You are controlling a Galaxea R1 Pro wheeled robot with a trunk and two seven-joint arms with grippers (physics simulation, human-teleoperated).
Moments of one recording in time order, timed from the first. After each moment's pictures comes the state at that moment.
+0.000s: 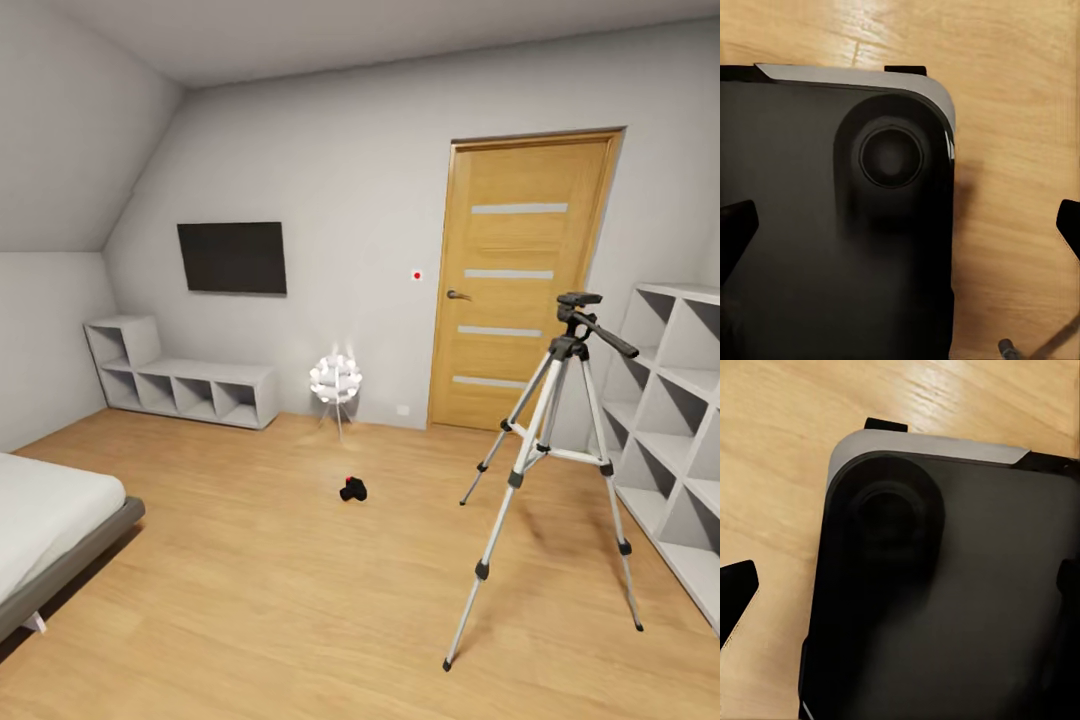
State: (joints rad) left arm 0.01 0.00 0.00 -0.07 0.18 -0.03 0.00; right arm 0.00 -0.02 0.01 0.00 0.00 -0.12 0.00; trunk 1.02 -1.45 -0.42
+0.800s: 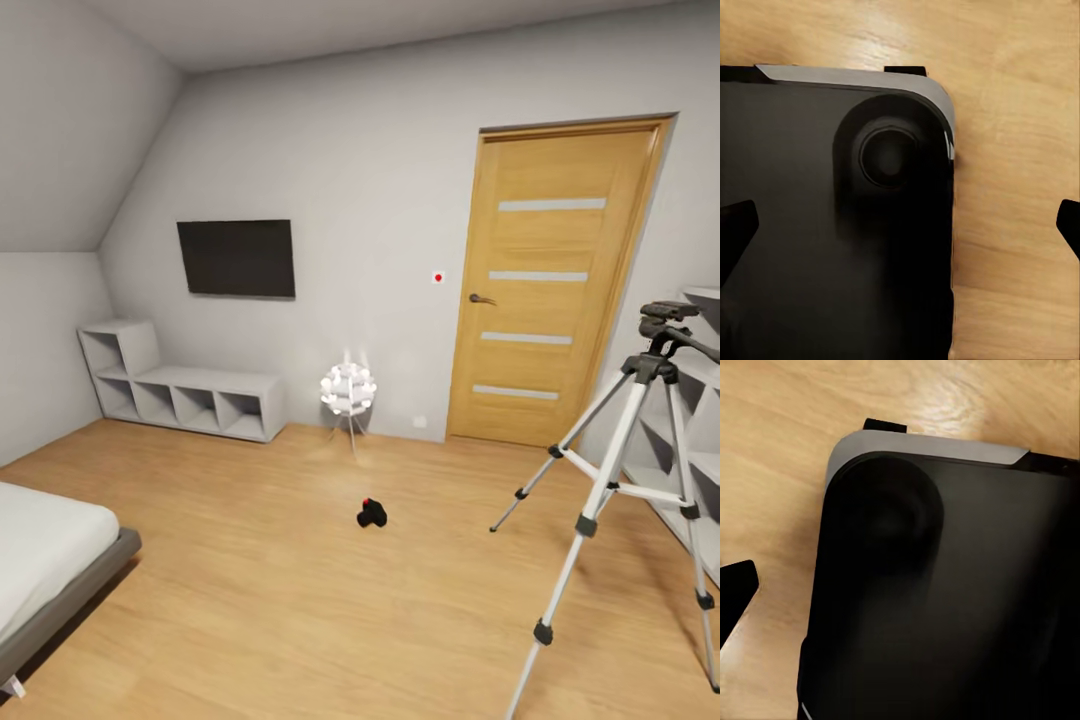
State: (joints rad) left arm 0.01 0.00 0.00 -0.07 0.18 -0.03 0.00; right arm 0.00 -0.02 0.01 0.00 0.00 -0.12 0.00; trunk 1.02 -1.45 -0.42
